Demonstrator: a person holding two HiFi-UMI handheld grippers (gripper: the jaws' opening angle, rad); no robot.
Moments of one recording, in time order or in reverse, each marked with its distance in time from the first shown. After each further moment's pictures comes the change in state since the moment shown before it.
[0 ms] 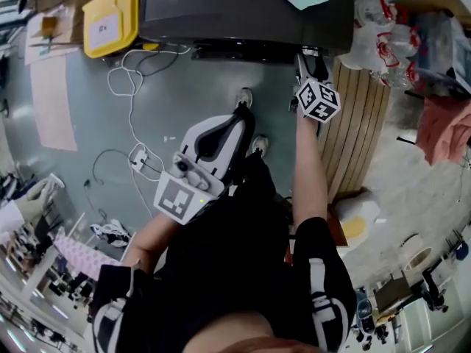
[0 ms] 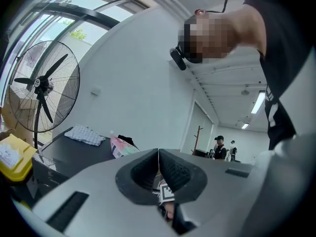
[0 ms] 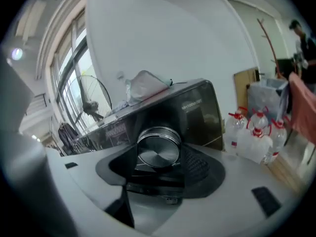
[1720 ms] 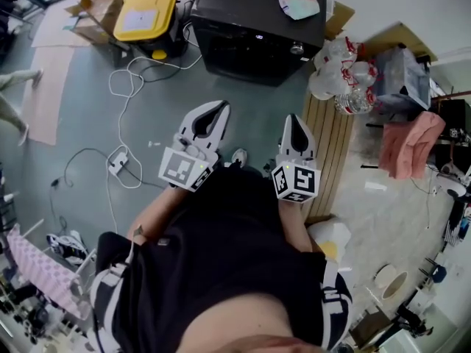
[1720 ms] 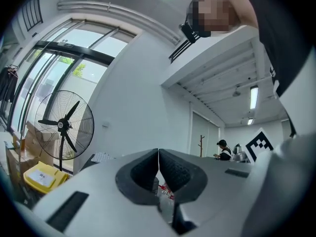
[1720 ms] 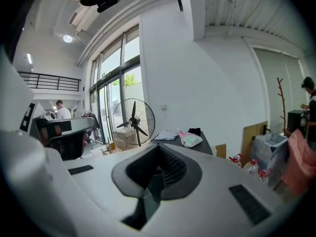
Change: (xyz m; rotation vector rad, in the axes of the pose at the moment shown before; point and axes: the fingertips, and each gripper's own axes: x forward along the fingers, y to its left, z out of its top) left arm -0.331 -0.166 0.084 0.167 -0.204 0.109; right arm -0.541 0.295 0.054 -0.314 -0.238 0.134
